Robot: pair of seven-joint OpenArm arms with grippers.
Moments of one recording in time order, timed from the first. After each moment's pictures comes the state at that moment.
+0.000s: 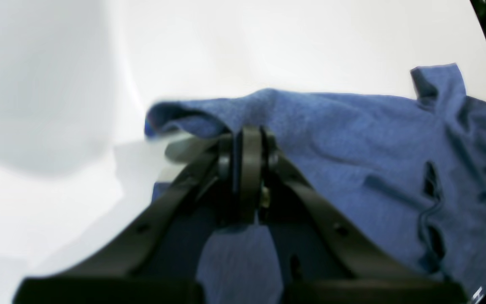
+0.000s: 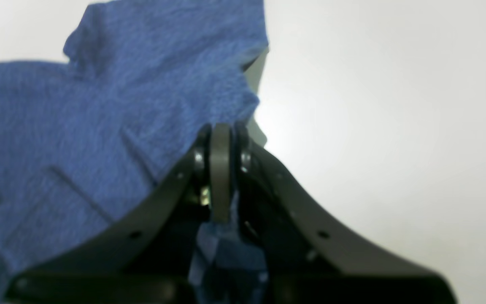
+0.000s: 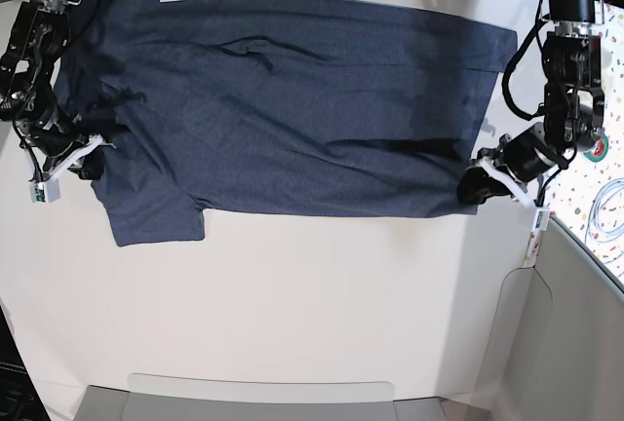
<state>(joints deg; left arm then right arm) -1.4 -31.2 -4.1 90.4 -59.0 -14.1 49.5 -2.6 22.0 24.4 94.8 34.7 22.4 -56.7</state>
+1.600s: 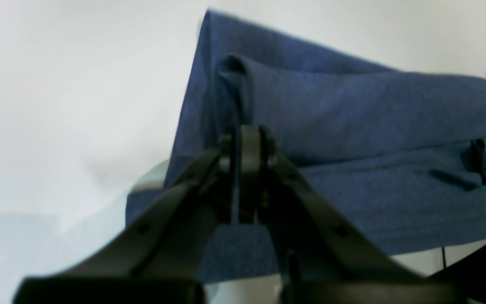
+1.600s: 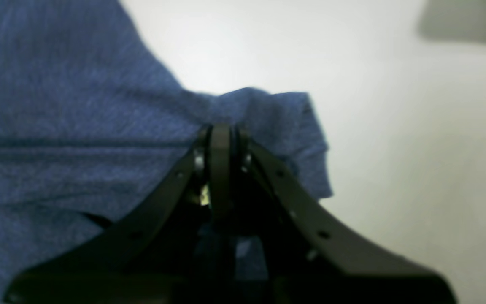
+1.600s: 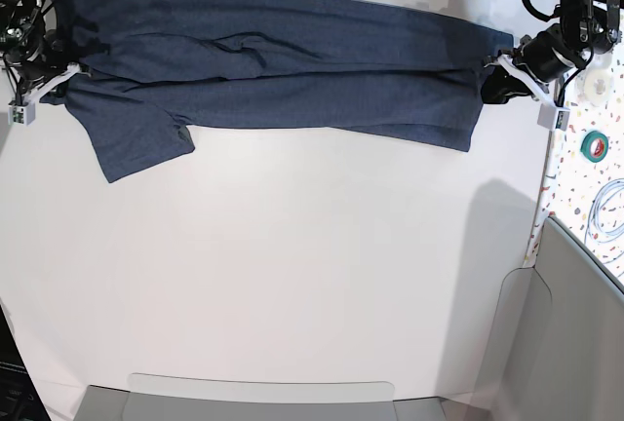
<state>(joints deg) 28.2 -32.4 -18.0 104.0 -58.8 -13.9 49.8 -16.7 18.1 36.9 96.0 22.7 22.5 -56.2</state>
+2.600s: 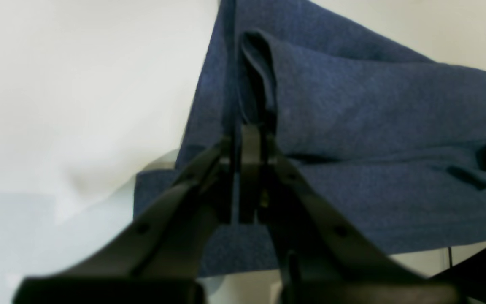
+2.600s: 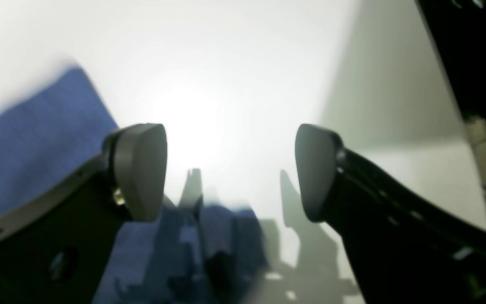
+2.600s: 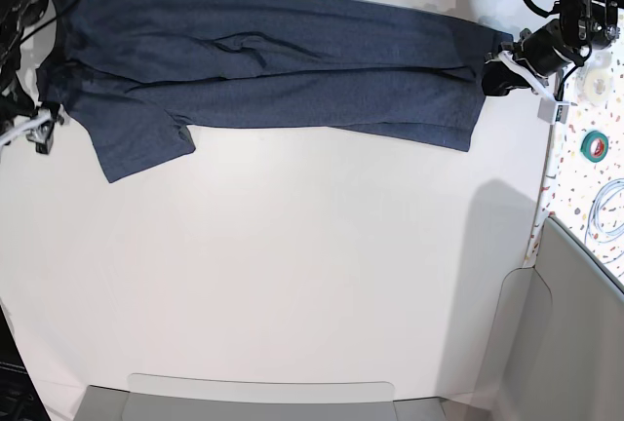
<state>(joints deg) 28.3 -32.3 -17.8 101.1 -58.8 -13.9 49.8 -5.7 19.4 41.6 98.2 24.9 22.6 -56.9</state>
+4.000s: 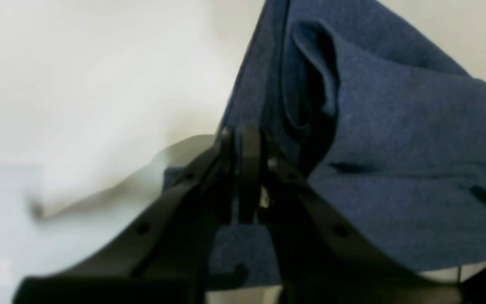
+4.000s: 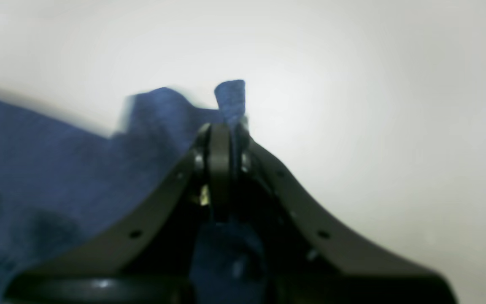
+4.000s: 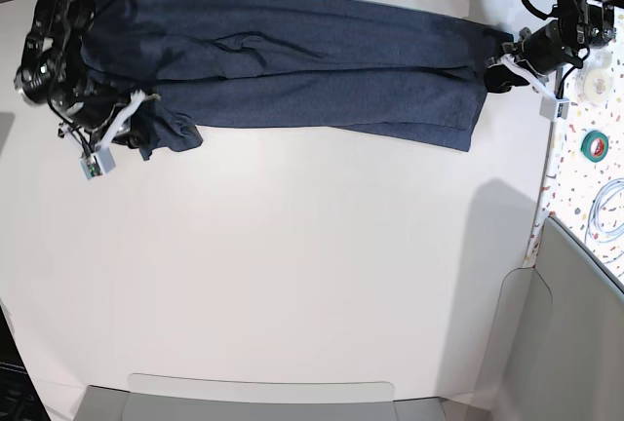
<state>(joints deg) 26.1 -31.1 -17.7 94.3 -58.8 -14.1 49.7 -9.7 18.3 19.4 105.7 34.4 30.7 -62.2</state>
